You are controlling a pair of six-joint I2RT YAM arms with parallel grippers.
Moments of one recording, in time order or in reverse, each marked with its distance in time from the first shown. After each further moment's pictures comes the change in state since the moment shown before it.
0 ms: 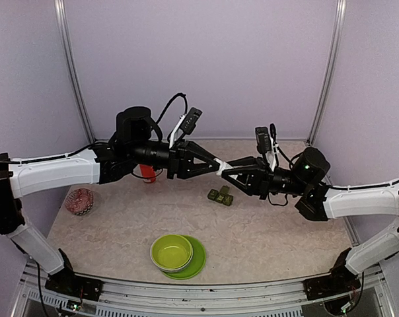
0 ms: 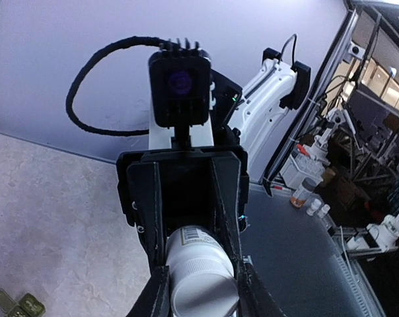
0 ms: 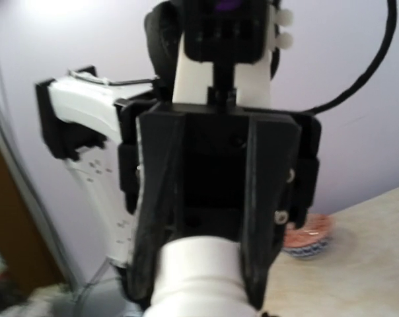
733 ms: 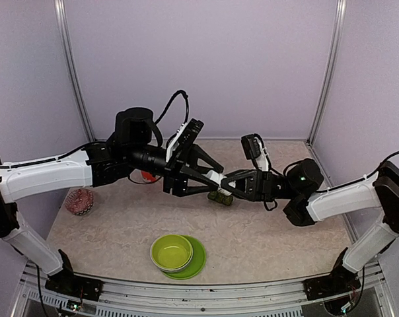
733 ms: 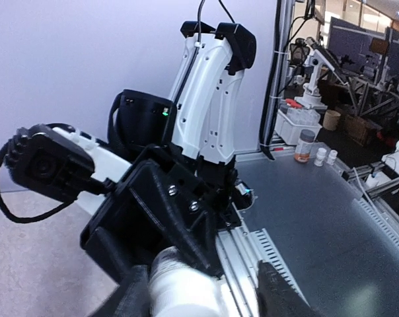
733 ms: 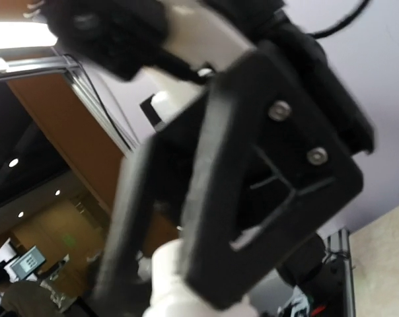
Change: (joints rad) left arm -0.058 -0.058 0.029 -0.182 0.029 0.420; right arm 0.010 0.192 -0.015 0.451 -0.173 0.614
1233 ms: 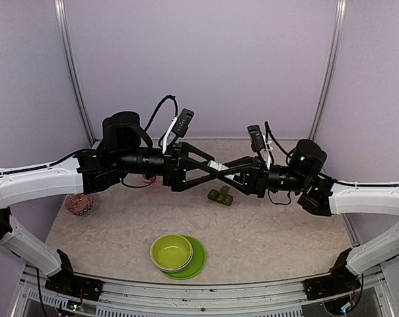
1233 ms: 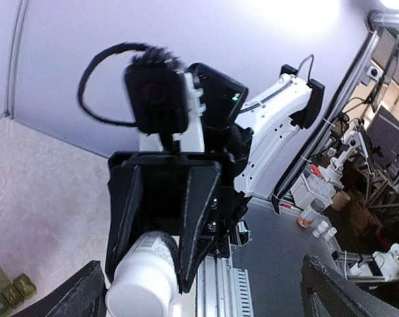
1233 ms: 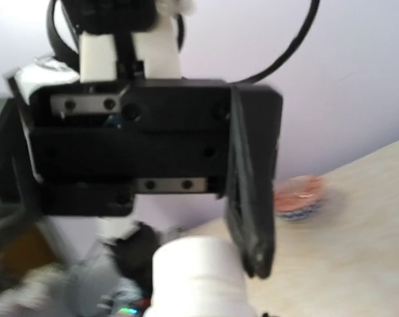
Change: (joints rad) left arm -0.013 -0.084 -0.114 0.142 -0.235 -0.441; right arm -0.005 -0.220 0.082 -0.683 0.167 -0.615
